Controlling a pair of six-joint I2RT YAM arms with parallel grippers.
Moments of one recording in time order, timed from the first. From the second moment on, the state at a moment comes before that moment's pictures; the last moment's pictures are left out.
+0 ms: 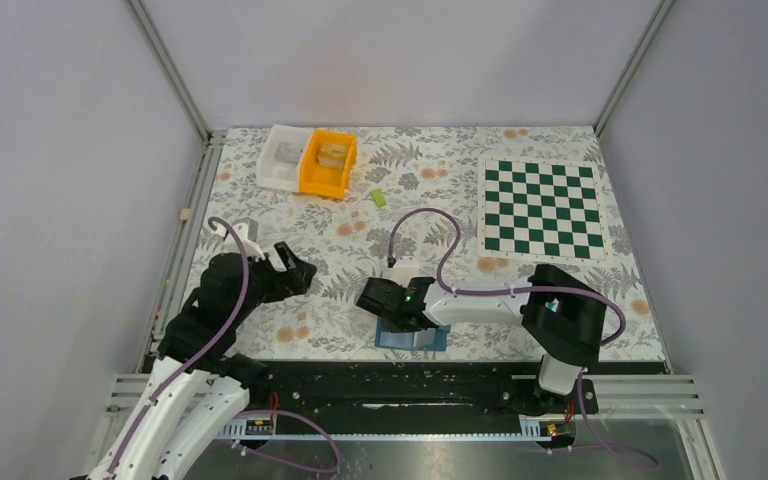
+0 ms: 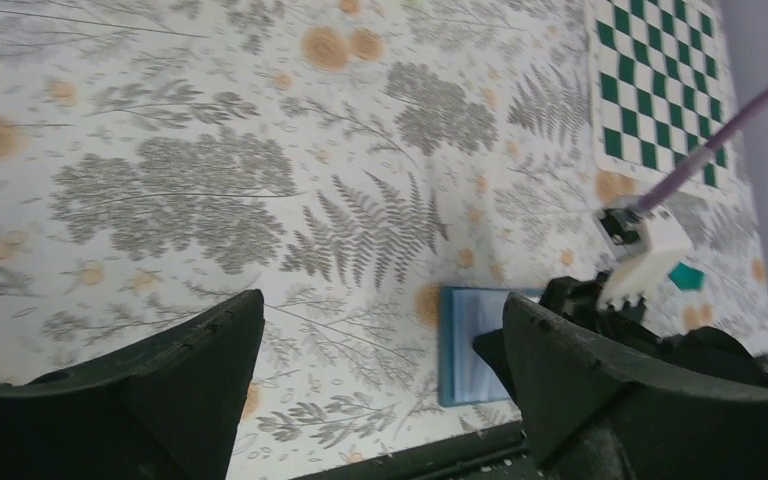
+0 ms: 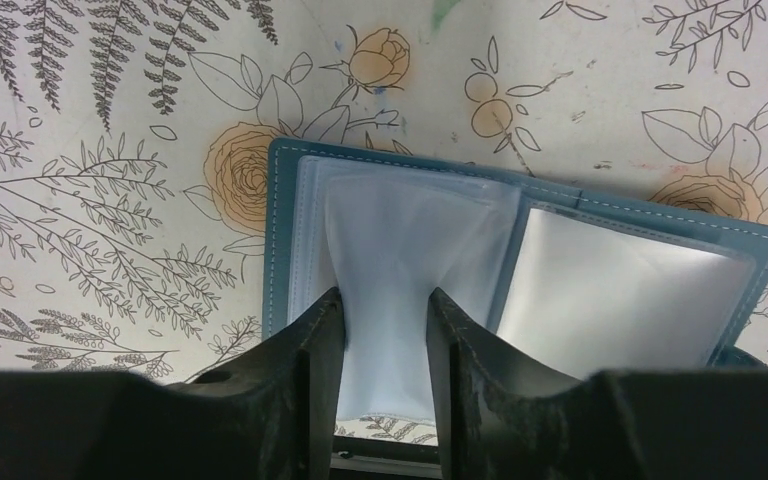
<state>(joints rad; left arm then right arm) -0.41 0.49 0.68 -0.67 -0.08 -0.58 1.20 1.76 1.08 -0.60 0.40 1.10</state>
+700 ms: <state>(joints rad) -0.45 0.69 0.52 -0.42 0.28 -0.69 1.20 1.58 0.88 -0.46 0.41 1.04</state>
